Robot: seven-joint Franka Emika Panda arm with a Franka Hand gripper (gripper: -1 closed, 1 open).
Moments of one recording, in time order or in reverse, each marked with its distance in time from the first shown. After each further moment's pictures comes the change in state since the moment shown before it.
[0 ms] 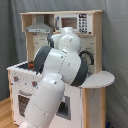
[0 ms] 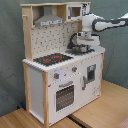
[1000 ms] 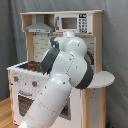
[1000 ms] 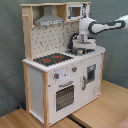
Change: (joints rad) arm 0.201 0.087 -0.160 0.045 0.002 0.017 -0.004
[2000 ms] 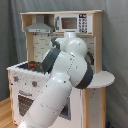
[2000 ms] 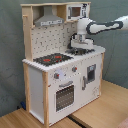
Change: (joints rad) arm 0.079 0.007 -0.078 0.044 0.000 0.051 0.036
